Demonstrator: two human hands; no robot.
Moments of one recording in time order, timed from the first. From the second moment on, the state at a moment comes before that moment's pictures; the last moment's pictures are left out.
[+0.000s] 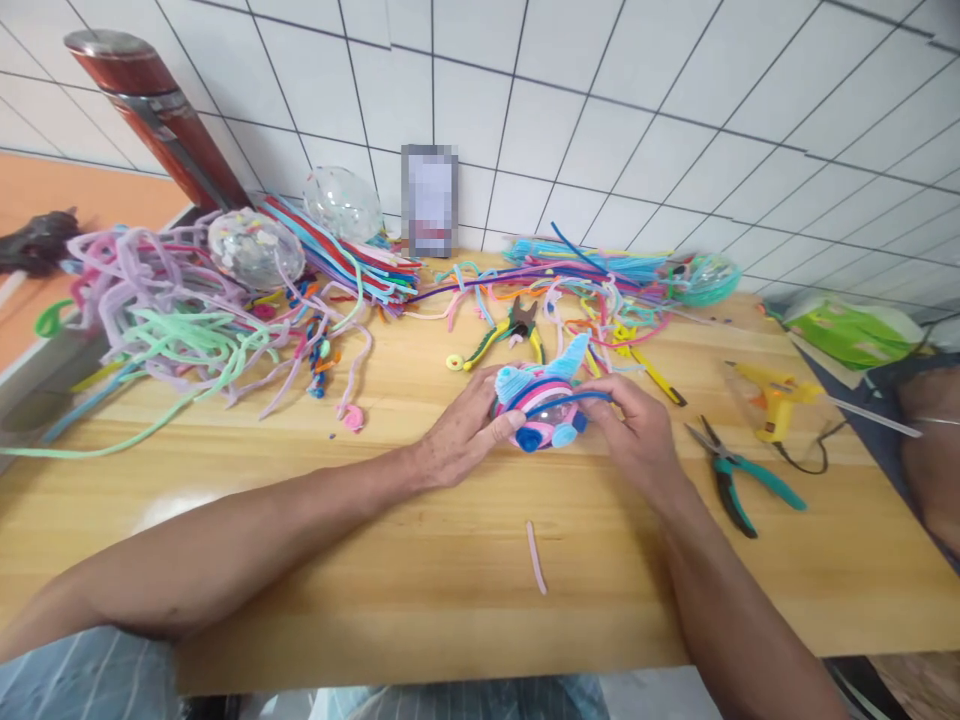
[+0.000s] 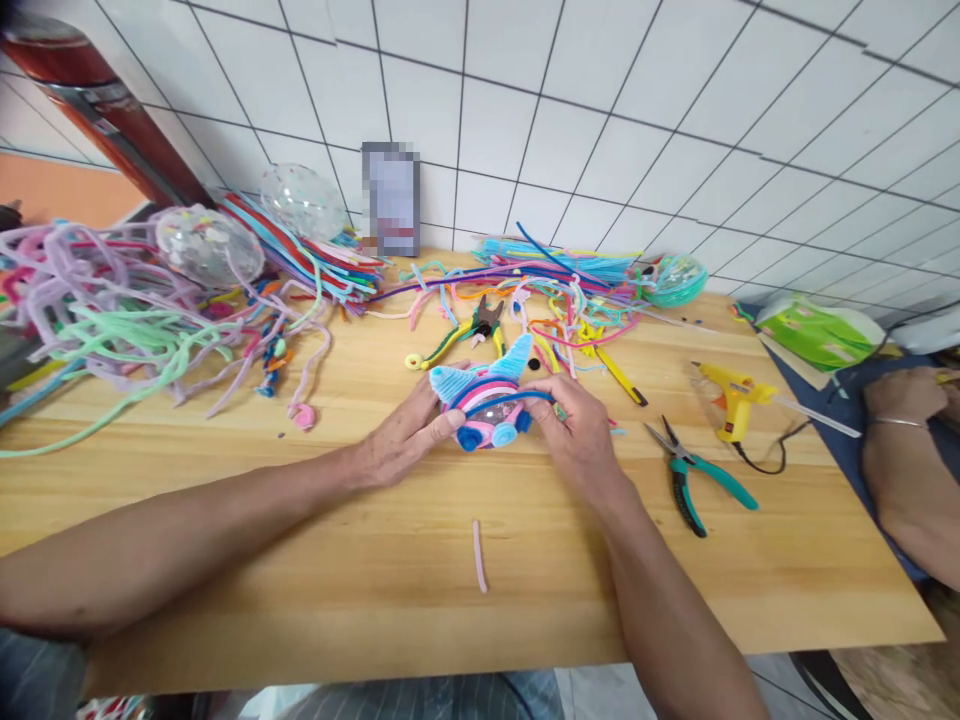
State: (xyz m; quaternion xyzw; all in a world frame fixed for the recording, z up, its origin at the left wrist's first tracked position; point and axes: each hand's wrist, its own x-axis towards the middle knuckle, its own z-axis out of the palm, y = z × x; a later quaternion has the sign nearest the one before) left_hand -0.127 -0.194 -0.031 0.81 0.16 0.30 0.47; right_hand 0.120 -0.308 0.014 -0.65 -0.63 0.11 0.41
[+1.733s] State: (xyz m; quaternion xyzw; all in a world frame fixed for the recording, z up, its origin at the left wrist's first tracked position) left_hand -0.108 -0.198 -0.052 0.82 0.20 0.37 0.40; right_hand 0.282 -0.357 0.051 -0.82 -0.34 0.12 0.44
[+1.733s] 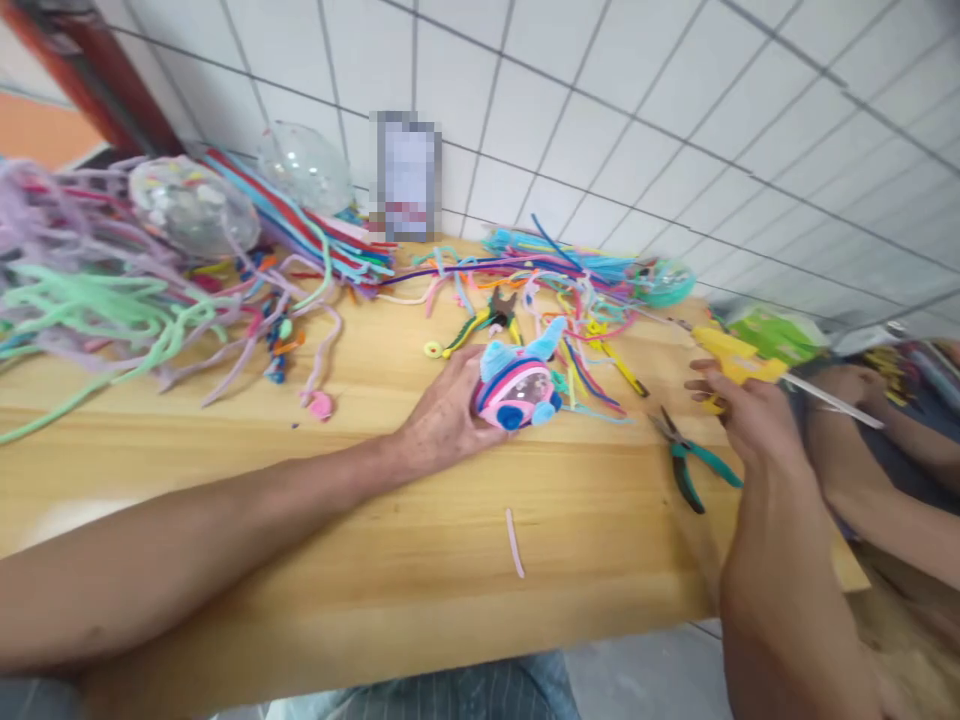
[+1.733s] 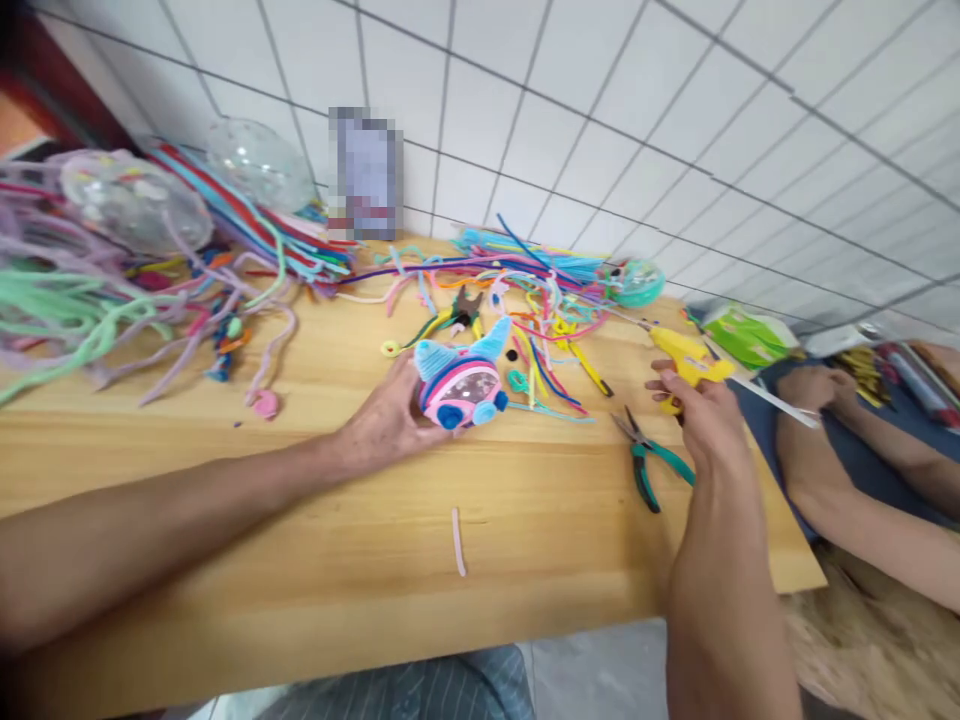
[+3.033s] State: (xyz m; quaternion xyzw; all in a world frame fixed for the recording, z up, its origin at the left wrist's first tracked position) left_hand -0.101 -0.203 -0.052 0.84 0.15 0.41 0.31; right_hand 0.129 -0.367 0.087 -0.74 -0.63 0.11 0.21
